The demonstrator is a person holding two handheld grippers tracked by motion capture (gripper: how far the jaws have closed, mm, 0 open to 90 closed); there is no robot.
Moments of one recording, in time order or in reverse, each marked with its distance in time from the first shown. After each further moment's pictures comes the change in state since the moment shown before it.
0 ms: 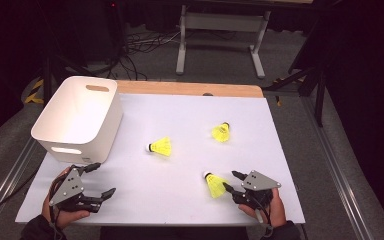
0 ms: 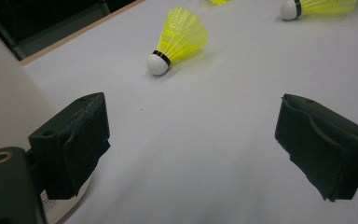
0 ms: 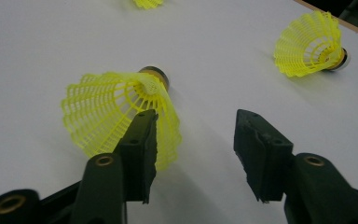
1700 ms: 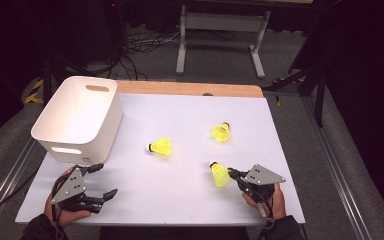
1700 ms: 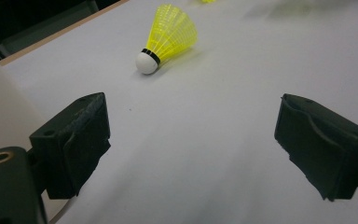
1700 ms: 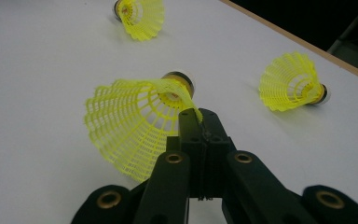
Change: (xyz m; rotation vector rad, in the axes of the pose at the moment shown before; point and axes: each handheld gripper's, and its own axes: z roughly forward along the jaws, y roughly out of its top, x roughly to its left) left arm 0.000 -0.001 0.006 0.011 -0.045 0.003; right arm -0.014 0.012 -0.002 -0.093 0.007 -0.043
